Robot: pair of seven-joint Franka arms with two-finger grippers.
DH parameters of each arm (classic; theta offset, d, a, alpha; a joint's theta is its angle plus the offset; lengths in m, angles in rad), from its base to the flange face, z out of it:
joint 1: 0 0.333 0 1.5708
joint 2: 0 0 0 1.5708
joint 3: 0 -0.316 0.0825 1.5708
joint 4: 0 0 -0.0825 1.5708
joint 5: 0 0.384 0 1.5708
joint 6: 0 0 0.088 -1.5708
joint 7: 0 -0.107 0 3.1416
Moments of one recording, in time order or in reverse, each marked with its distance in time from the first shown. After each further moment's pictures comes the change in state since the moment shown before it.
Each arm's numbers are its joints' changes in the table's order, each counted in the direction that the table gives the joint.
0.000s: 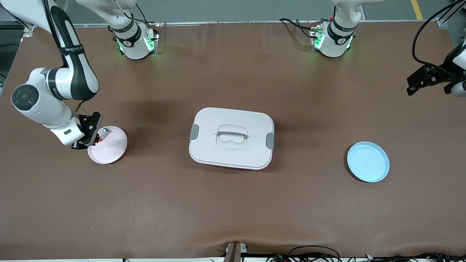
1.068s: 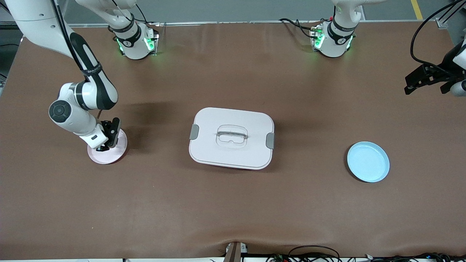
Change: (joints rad) left arm 0.000 0.000 -0.001 0.001 -0.032 -0.010 0.000; right arm 0.018 -0.165 0.000 0.057 -0.015 0.162 0.013
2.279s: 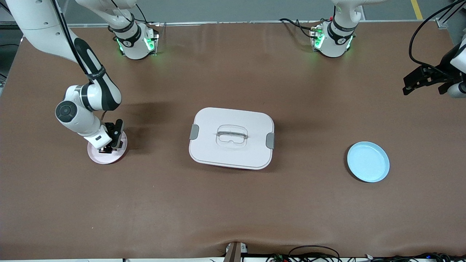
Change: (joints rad) left arm 0.000 -0.002 0.000 0.007 -0.011 0.000 0.000; right arm 0.000 -0.037 0.001 0.013 -0.011 0.100 0.000
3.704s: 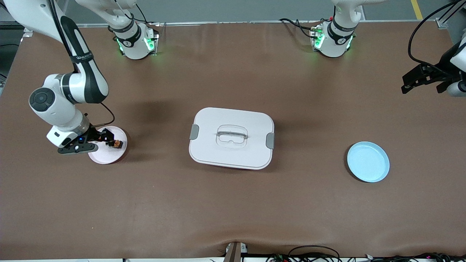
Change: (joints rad) left arm 0.000 0.001 0.000 -0.002 -0.007 -0.017 0.000; right arm -0.001 0.176 0.000 -0.061 -0.003 -0.136 -1.329
